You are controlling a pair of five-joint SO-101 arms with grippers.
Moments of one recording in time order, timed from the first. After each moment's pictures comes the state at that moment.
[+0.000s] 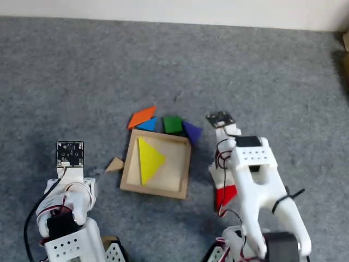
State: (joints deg) left arm -26.8 -104.3 95.7 70.0 -13.2; right arm -11.1 -22.8 49.8 67.3 16.7
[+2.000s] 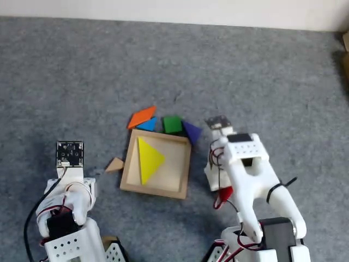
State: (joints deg) left arm -26.8 -104.3 95.7 70.0 -13.2; right arm -14.3 -13.9 44.3 71.1 12.2
